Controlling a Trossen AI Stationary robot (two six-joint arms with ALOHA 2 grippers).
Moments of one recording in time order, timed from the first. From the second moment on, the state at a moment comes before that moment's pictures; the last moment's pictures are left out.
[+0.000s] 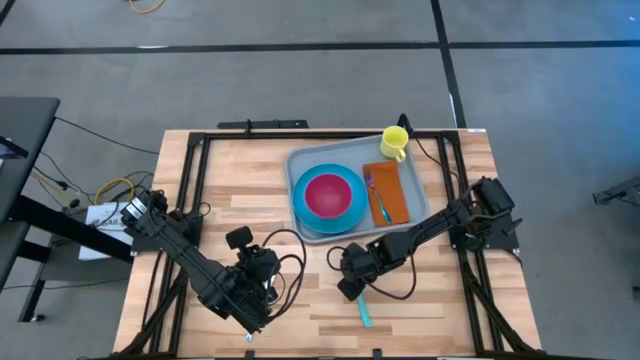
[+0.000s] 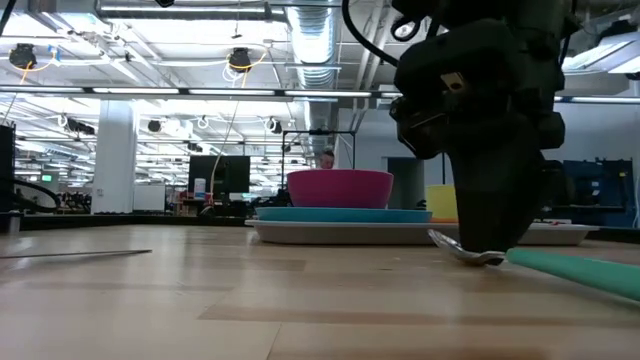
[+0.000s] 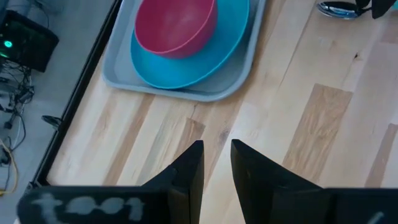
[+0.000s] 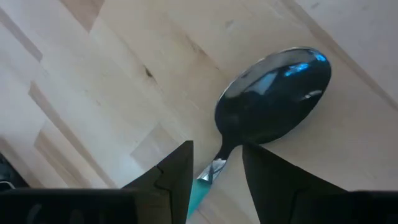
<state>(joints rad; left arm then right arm) -0.70 1.81 1.71 -1.57 -0.72 -1.07 0.39 1.87 1.08 -0.41 -0.12 1.16</state>
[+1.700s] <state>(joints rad) -0.70 1.81 1.71 -1.57 -0.80 -1.00 0.41 1.73 1.13 -0.67 0.06 0.99</state>
